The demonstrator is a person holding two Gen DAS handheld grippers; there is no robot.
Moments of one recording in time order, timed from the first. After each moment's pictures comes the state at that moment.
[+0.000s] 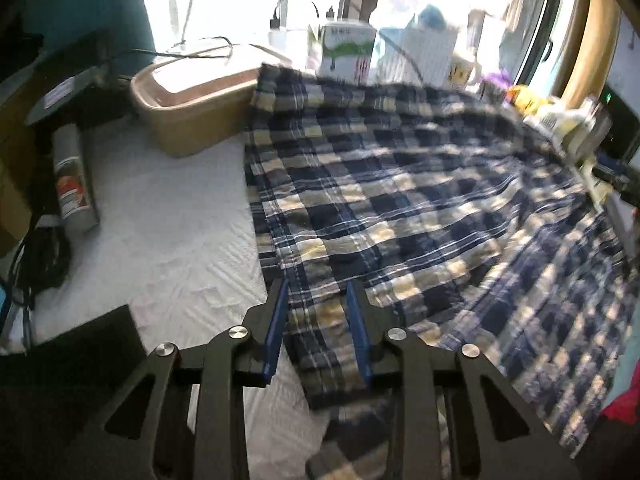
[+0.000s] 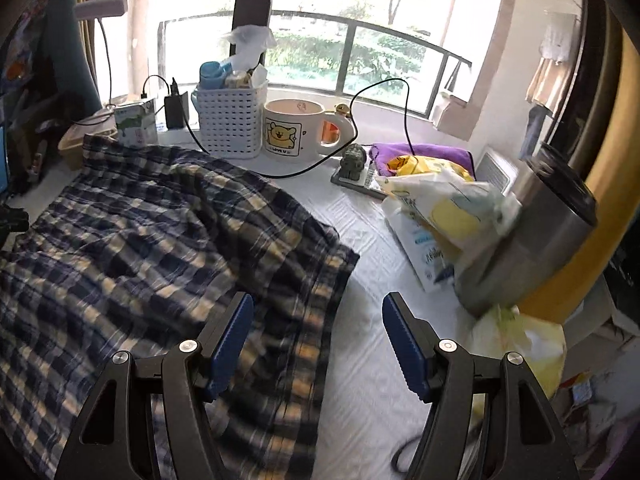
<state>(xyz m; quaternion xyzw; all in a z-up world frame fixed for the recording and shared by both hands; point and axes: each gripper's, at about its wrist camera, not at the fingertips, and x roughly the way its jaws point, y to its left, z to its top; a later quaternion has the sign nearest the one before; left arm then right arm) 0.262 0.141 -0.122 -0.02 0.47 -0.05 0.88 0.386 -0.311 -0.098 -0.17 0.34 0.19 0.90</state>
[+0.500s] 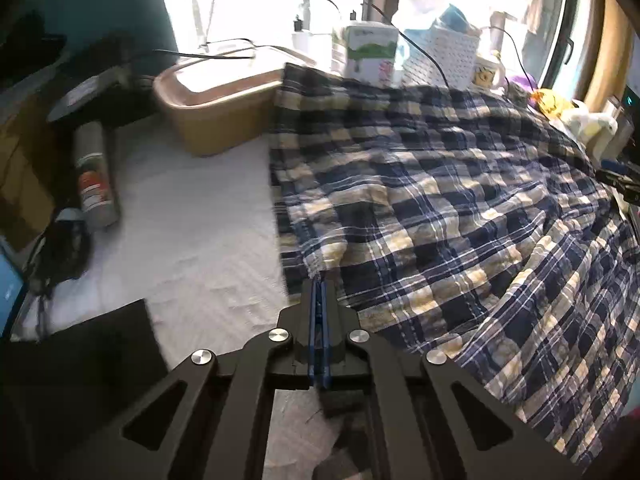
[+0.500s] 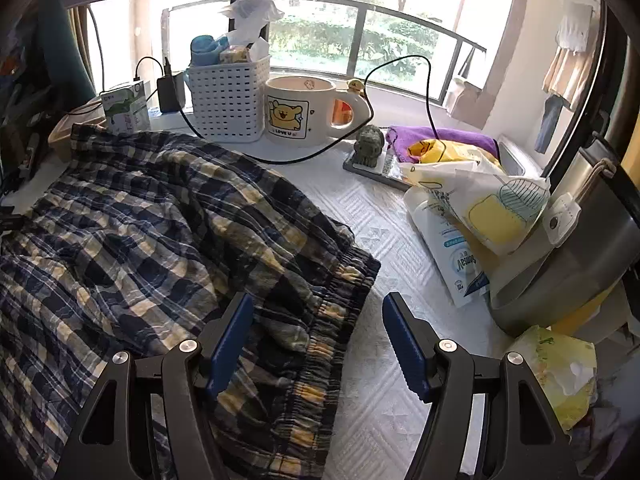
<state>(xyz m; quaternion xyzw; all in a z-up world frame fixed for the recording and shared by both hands) 0.256 0.145 -0.119 -0.01 0.45 0.00 0.89 0.421 -0.303 -0.124 -0.16 0.37 0.20 0.89</state>
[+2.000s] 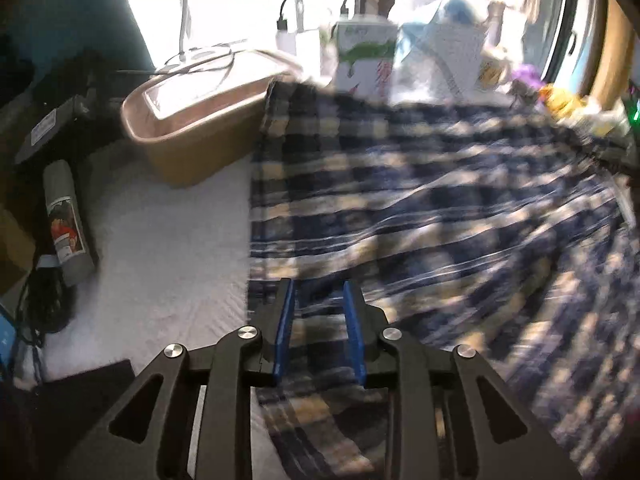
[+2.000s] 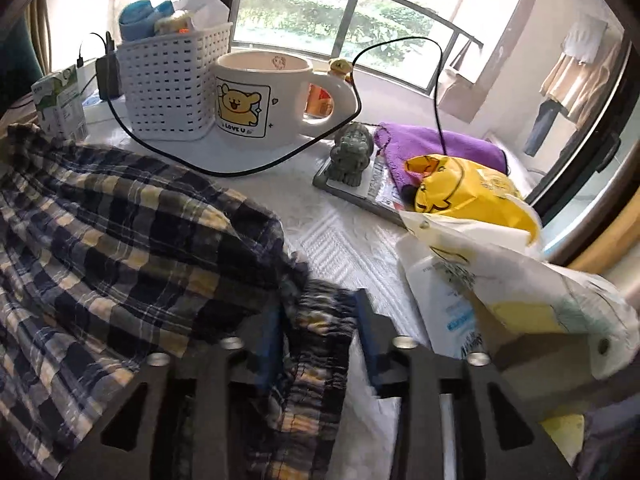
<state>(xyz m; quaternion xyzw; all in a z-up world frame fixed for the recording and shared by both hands) 0.300 0.143 -0.110 0.00 0.45 -0.02 0.89 0.490 -0.264 -0.130 -0.20 0.38 0.16 0.89</state>
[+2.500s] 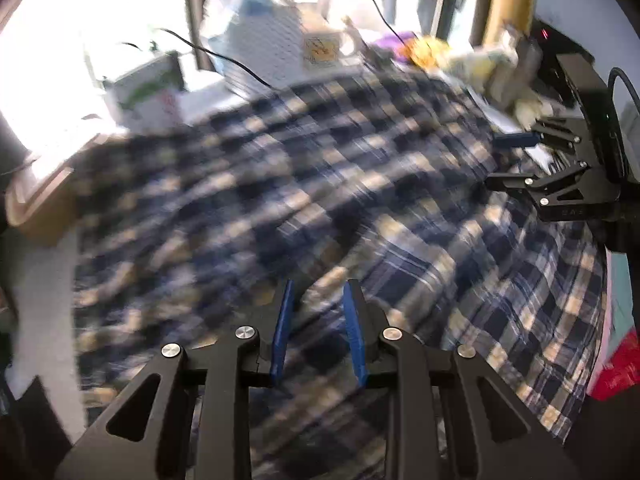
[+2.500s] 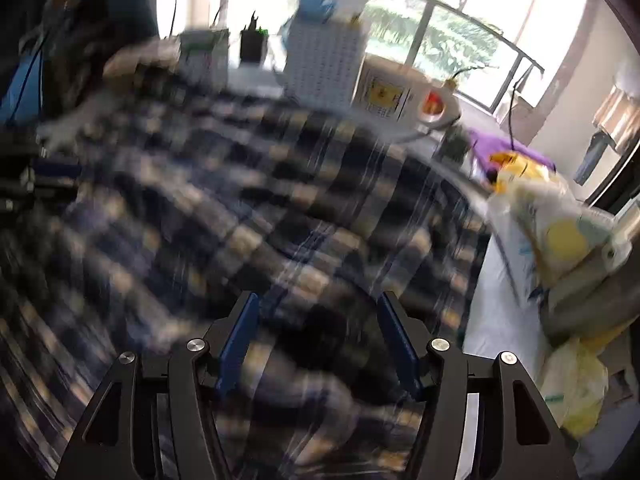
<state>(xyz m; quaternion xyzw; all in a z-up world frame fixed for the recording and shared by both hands) 0.278 0.006 -0.109 0.07 0.46 -0.18 0.87 0.365 -0.246 -0.154 -0.26 0.40 0.26 0.84</state>
